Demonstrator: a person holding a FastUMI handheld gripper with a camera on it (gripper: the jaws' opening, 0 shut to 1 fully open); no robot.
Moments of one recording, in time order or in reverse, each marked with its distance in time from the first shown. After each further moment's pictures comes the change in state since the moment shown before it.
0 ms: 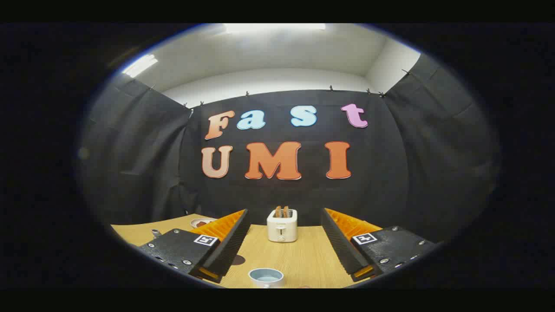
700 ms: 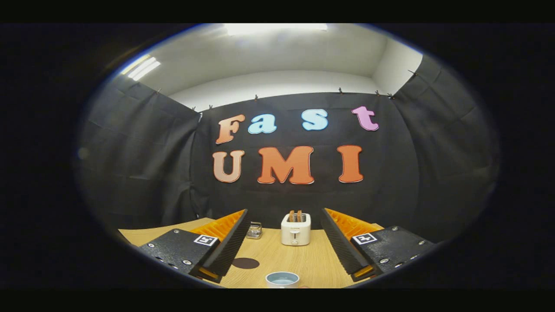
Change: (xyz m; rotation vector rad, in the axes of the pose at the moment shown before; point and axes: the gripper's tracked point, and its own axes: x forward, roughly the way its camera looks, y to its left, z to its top) arm 0.000 0.034 0.018 0.010 -0.013 0.067
